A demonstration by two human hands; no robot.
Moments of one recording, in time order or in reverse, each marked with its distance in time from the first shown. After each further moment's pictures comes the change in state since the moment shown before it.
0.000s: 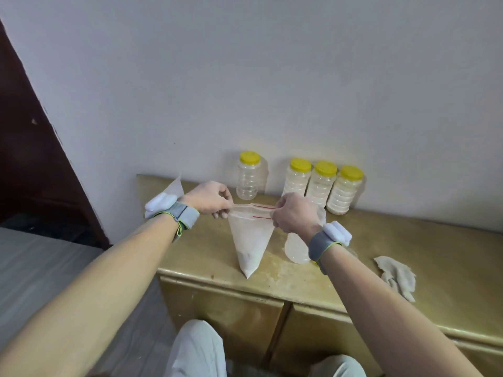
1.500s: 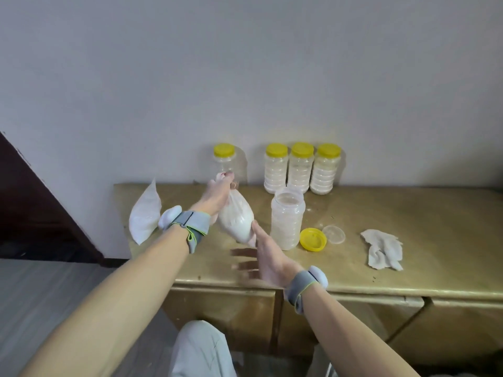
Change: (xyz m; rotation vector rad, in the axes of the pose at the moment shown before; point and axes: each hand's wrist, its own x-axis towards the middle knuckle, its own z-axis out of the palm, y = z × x) left_hand 0.031 0.047 0.074 -0.590 0.288 -0.110; right_hand -0.042 0.065 0.081 1.223 -0.655 0.375
